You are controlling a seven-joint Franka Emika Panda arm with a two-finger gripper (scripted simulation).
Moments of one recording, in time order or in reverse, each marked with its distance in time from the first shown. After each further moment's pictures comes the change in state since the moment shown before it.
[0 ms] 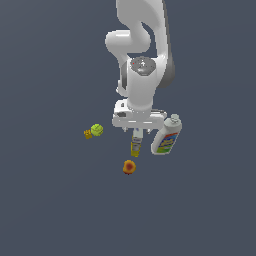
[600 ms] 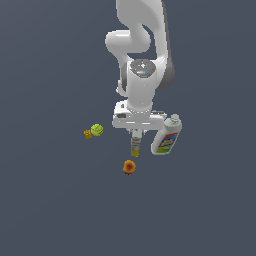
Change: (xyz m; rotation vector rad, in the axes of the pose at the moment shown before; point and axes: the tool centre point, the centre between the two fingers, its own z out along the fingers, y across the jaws) arm 0.001 0.000 0.006 0.000 0.002 0.001
